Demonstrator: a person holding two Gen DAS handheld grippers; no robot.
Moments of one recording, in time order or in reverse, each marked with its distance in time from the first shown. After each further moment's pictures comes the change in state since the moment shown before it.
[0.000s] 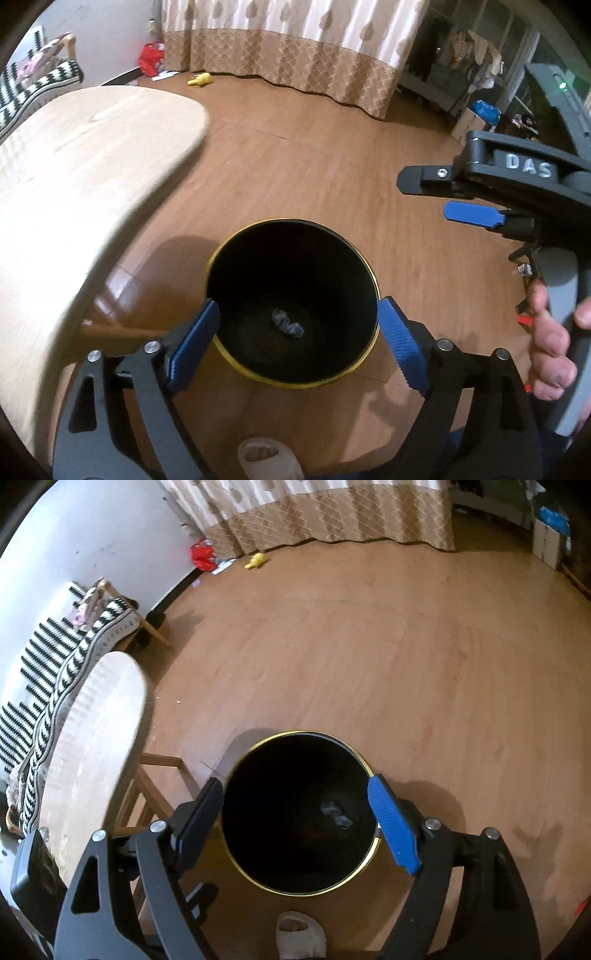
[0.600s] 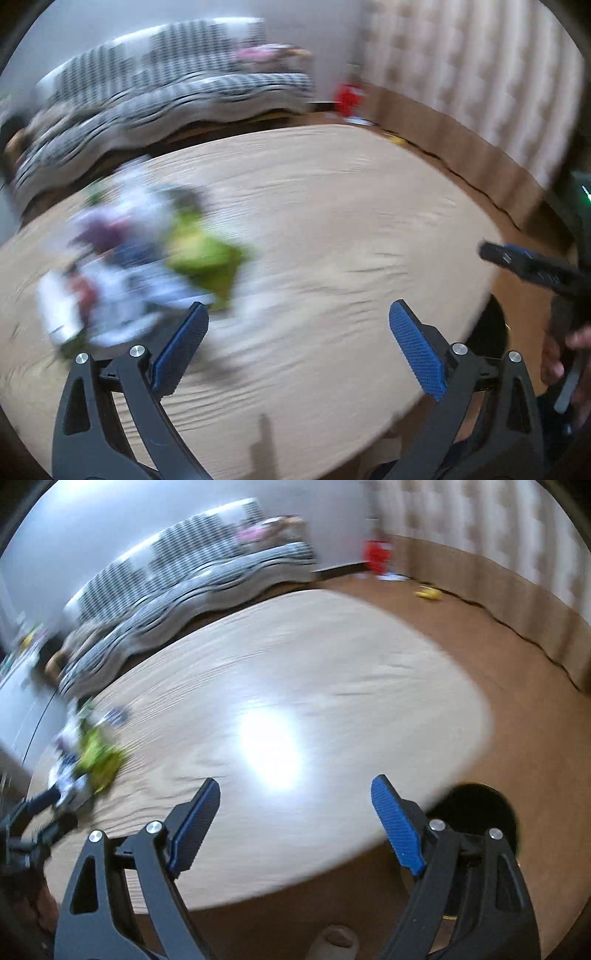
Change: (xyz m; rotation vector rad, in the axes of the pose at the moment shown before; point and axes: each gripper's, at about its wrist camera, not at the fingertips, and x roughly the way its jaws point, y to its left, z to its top) left arm -0.285 0.245 -0.147 -0.477 -0.221 0.515; right arm -0.017 0.303 -0.107 -0.615 -0.002 0.262
